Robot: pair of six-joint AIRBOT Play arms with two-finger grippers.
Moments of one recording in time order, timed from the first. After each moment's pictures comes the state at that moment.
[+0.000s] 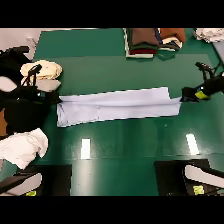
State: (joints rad) left arm 0.04 -1.21 1.02 1.09 -1.06 -1.34; right arm -0.26 -1.29 1.18 -1.29 1.35 1.41
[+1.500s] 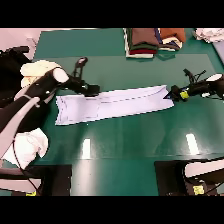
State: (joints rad) left arm -0.40 -1.54 1.30 1.02 -0.86 -1.45; right arm -0.35 -1.59 1.16 -0.84 1.24 1.13
